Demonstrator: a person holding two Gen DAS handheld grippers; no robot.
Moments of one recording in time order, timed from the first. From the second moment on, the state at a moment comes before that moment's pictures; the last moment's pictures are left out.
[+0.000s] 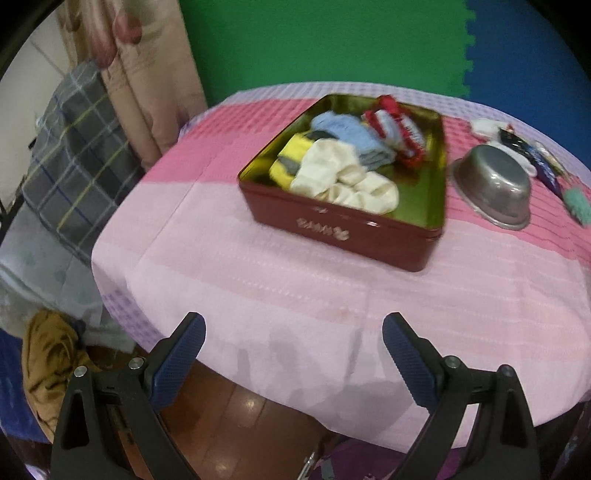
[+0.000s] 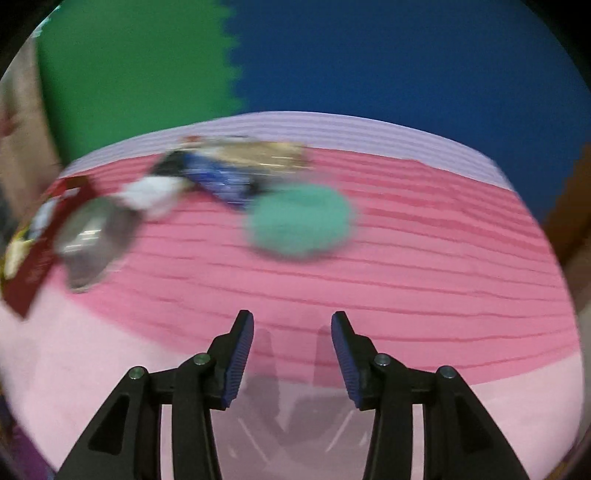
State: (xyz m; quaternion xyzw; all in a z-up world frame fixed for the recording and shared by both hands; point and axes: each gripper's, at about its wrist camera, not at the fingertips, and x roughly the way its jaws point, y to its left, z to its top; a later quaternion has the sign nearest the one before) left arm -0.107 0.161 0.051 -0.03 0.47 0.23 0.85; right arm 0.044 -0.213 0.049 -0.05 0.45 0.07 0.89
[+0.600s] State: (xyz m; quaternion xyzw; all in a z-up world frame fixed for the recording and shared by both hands) left arm 0.020 0.047 0.125 0.05 0.48 -0.07 0.88; right arm 0.056 -0.270 0.032 -0.01 0.44 0.05 0.90
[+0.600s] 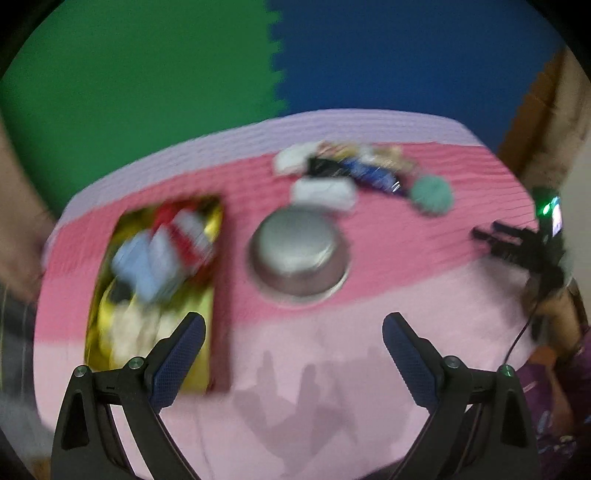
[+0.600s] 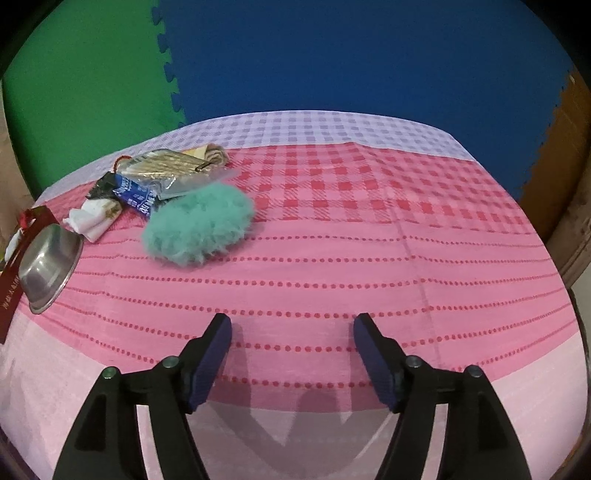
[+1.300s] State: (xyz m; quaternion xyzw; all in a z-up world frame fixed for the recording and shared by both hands) left arm 0.225 -0.016 0.035 0.10 0.59 -0.15 0.78; right arm 0.052 -0.273 0.033 0.04 0.43 0.10 0.90
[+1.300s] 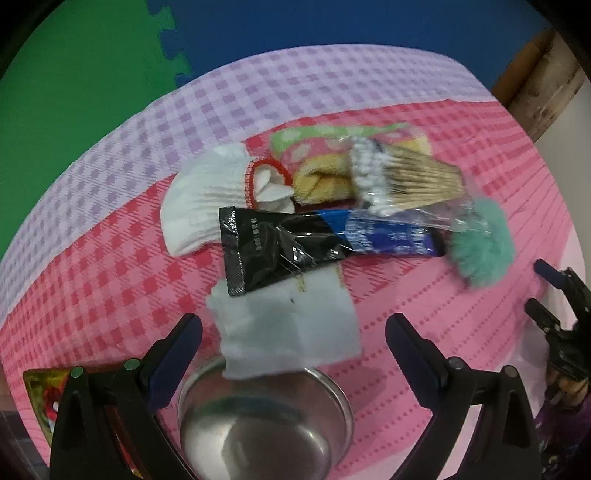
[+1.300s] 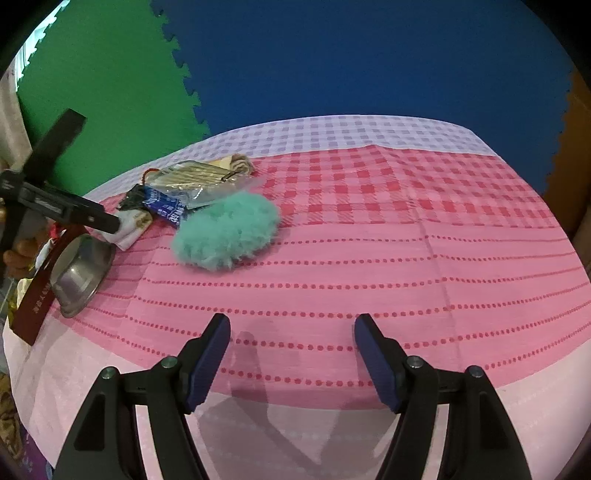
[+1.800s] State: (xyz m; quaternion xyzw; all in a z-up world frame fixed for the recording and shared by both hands) left arm 0.231 0.017 0.034 0.03 0.60 -0.13 0.79; right arm 0.052 -0.273 0.033 0.04 0.43 0.11 0.89
